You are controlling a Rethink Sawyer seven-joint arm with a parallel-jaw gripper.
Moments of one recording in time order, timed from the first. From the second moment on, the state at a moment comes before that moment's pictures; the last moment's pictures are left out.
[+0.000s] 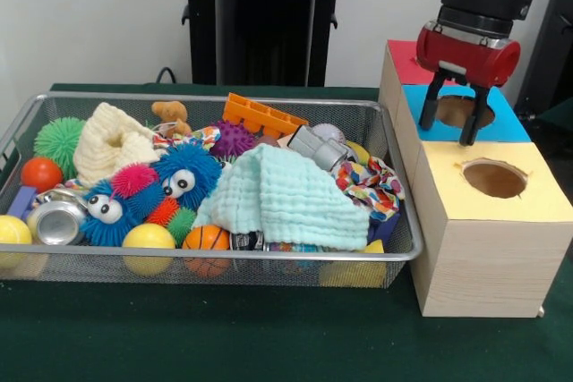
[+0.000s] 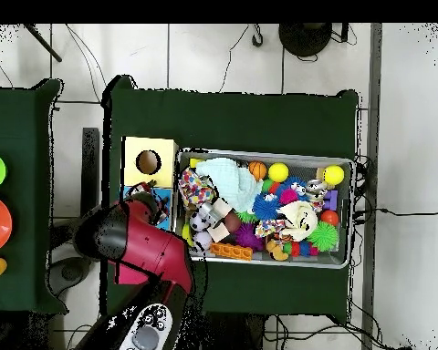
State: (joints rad) arm 0.39 -0.52 -0.40 1.76 0.68 0.20 2.21
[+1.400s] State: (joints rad) arm 0.08 -0.57 -0.29 1.77 0.44 0.20 2.21
